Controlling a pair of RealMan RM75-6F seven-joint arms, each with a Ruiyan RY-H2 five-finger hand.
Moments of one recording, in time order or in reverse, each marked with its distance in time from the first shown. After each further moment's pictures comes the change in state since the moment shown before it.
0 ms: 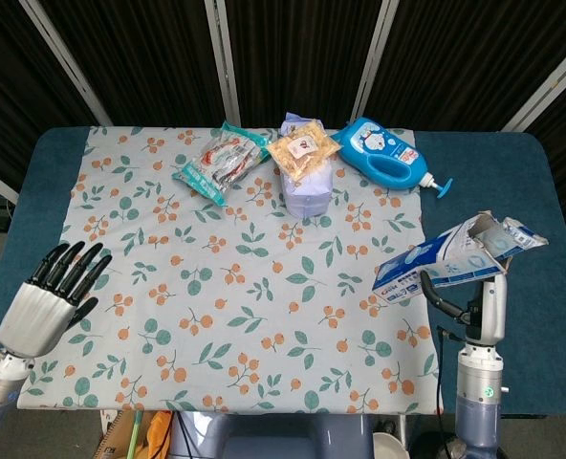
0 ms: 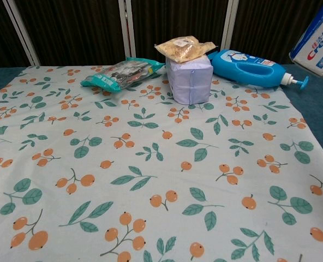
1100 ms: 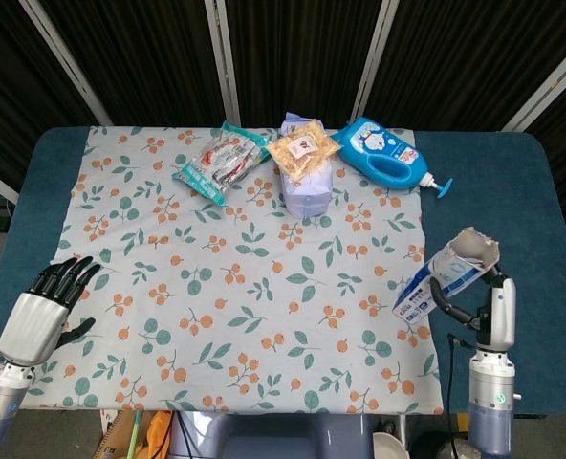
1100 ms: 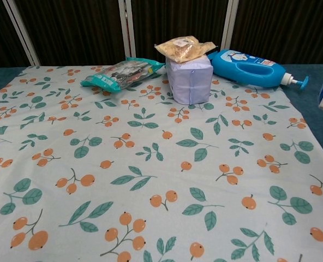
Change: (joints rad) left arm 0.085 -0.007 -0.013 -0.079 -0.095 -0.138 -0.132; right arm -0.038 0.064 -0.038 0.003 0.021 -0.041 -0.014
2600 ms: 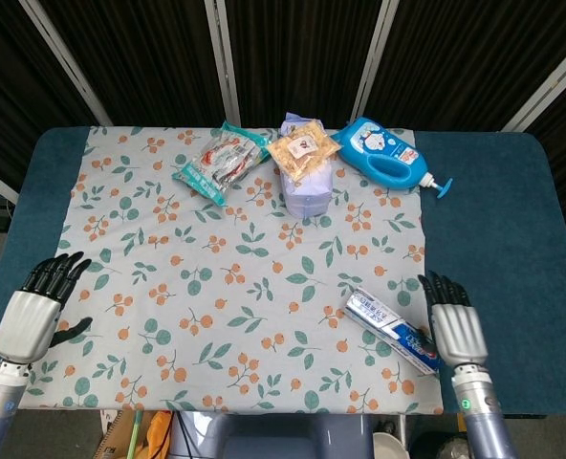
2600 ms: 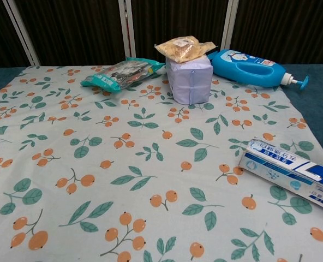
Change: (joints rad) left arm 0.040 0.027 -0.053 -0.097 -0.055 -0.078 -0.036; right arm 0.077 0.162 -0.232 -0.081 0.277 -0.237 -0.934
